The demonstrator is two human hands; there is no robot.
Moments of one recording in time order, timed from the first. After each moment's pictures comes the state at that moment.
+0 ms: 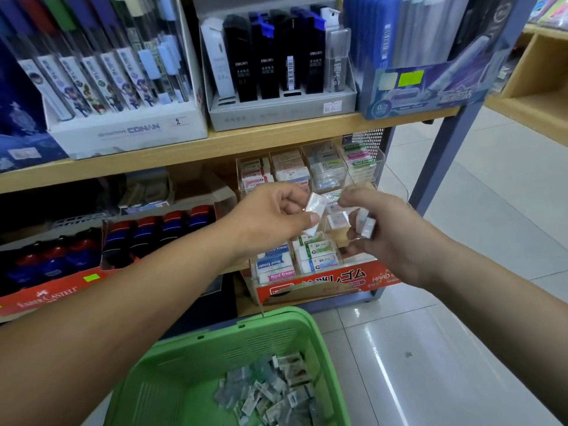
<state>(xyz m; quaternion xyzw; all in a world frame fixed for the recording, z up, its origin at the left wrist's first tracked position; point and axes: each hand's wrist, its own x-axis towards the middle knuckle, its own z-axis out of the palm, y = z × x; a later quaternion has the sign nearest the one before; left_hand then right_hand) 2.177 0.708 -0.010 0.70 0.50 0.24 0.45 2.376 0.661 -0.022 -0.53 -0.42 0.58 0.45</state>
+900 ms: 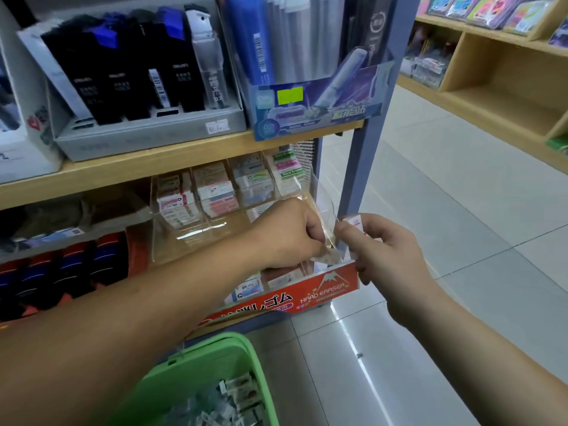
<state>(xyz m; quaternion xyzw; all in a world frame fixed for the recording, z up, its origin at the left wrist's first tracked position) 2.319 0.741 -0.039 0.82 0.46 0.08 0.33 2.464 0.640 -0.056 -0.63 -0.37 0.41 0.54</state>
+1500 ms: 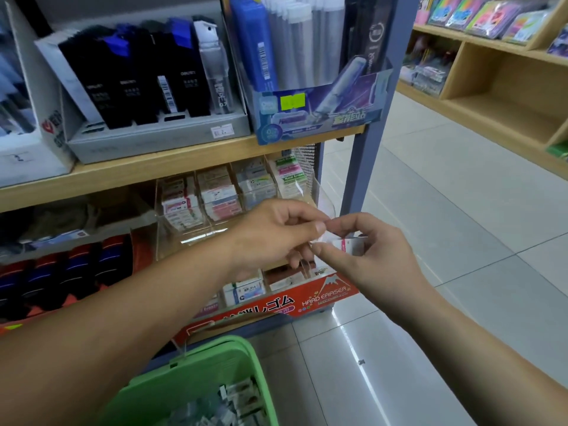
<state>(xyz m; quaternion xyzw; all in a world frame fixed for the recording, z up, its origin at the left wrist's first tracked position) 2.290 0.725 -0.023 0.67 0.41 0.20 0.58 2.457 0.638 -0.049 -0.64 -0.50 0.34 0.47</state>
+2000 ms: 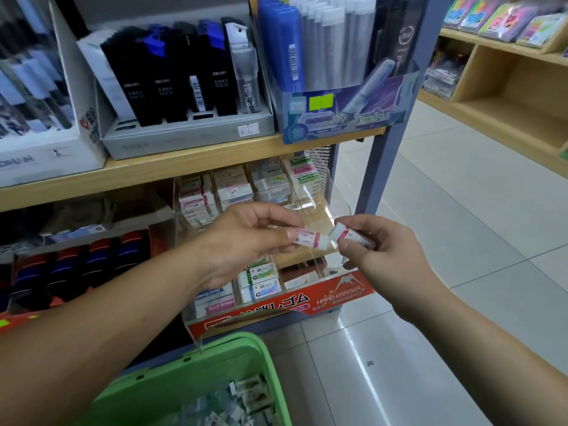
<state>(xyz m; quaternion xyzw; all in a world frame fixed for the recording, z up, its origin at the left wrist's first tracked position) 2.235 0.727 -0.029 0.56 0.43 0.28 0.65 2.453 0.648 -0.055 -0.63 -0.47 0.38 0.48</state>
